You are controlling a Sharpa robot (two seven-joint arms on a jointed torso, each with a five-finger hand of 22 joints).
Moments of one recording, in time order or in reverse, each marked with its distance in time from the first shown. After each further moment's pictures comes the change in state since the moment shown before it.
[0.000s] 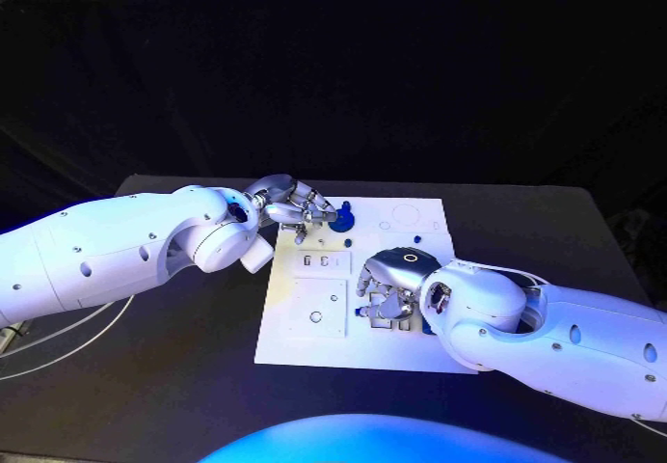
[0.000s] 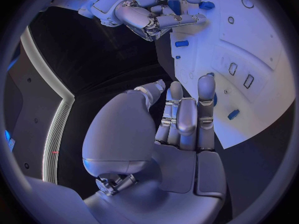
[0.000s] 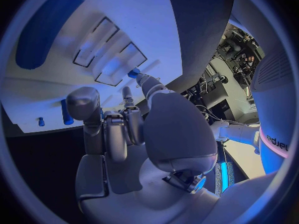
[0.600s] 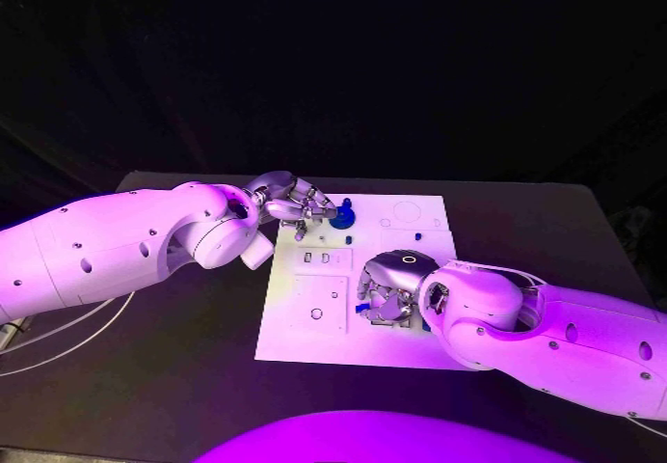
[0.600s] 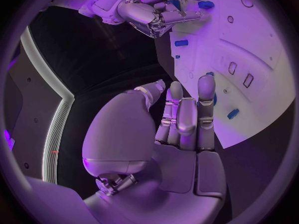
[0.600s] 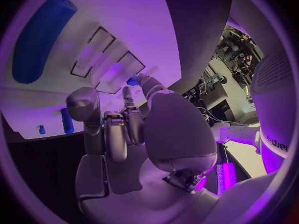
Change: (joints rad) left arm 0.000 0.002 0.000 -0.004 0.002 0.001 0.001; left_hand 0.000 0.000 0.000 0.000 0.000 0.000 0.000 0.000 -0.001 0.000 0.000 0.000 -0.001 0.000 0.000 0.000 0.000 0.000 0.000 0.000 0.000 0.001; right arm -0.011 0.007 -0.001 -0.012 0.011 0.027 0.004; right_hand -0.004 0.004 -0.004 0.004 0.000 0.000 0.000 0.000 0.003 0.000 0.000 0.005 0.000 0.000 0.000 0.000 0.000 0.000 -0.006 0.001 0.011 0.012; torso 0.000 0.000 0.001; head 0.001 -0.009
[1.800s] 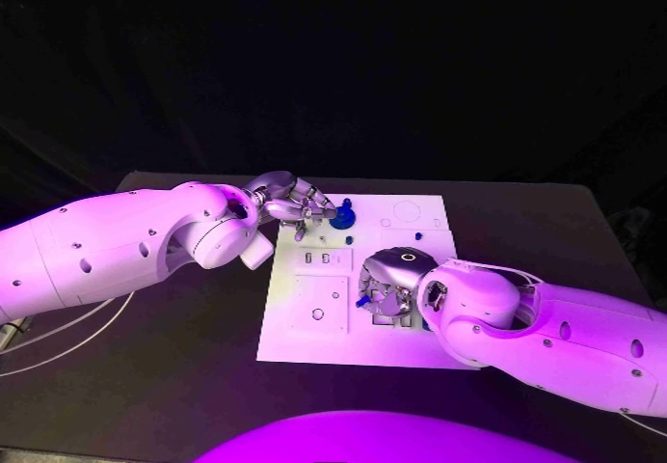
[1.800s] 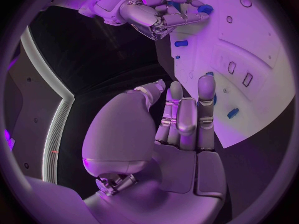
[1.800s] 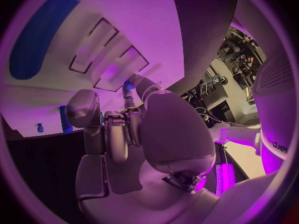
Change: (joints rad) left arm 0.000 -0.001 0.000 0.000 0.000 0.002 -0.002; left_hand 0.000 0.000 -0.003 -0.003 0.000 0.000 0.000 0.000 -0.002 0.000 0.000 0.000 -0.001 0.000 0.000 0.000 0.000 0.000 0.004 -0.004 0.000 -0.002; right arm -0.002 0.012 -0.001 -0.026 -0.016 -0.029 0.013; right_hand 0.095 0.061 0.115 -0.093 -0.084 0.074 -0.016 0.063 0.021 0.009 -0.034 0.014 0.000 0.000 -0.022 0.000 0.000 -0.016 -0.017 -0.017 0.056 0.076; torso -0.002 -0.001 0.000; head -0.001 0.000
